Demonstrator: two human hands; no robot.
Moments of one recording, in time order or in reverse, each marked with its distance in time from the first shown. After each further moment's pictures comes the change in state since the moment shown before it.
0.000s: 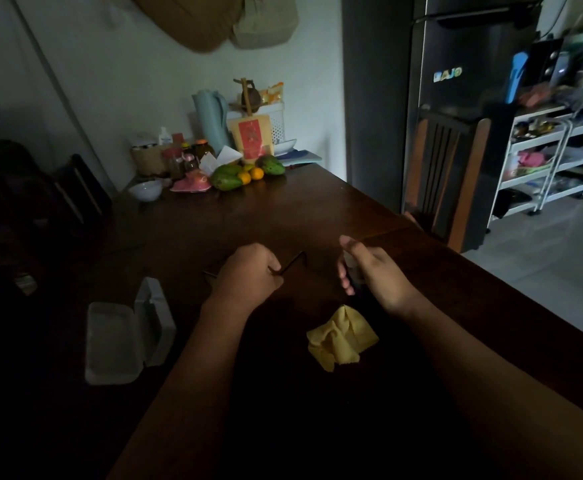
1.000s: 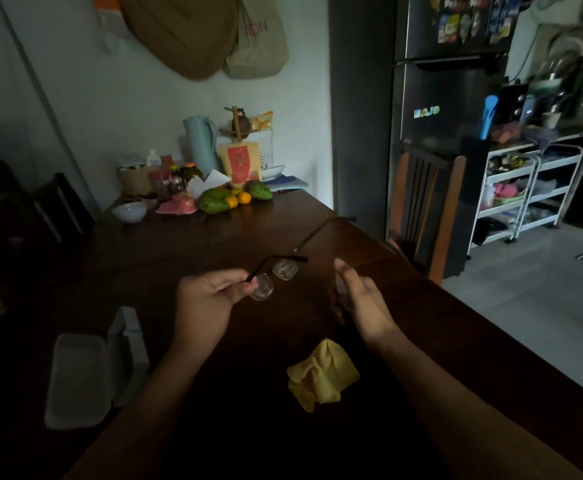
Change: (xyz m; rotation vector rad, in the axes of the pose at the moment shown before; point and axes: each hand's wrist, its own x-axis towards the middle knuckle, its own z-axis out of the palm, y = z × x) left_hand -0.013 -0.015 0.003 -0.942 0.411 0.117; right_hand -0.002 0.000 0.001 0.073 0.168 -0.012
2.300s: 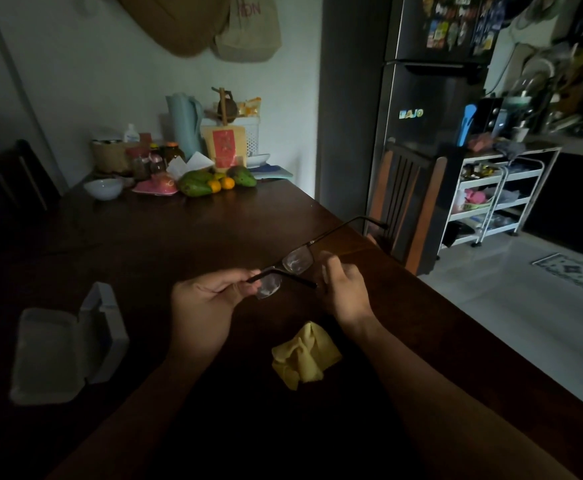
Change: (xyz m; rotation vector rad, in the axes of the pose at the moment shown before) left_hand -0.040 -0.001 0.013 -0.185 -0.056 0.155; right_hand 0.007 0.009 0.008 -0.151 0.180 -0.002
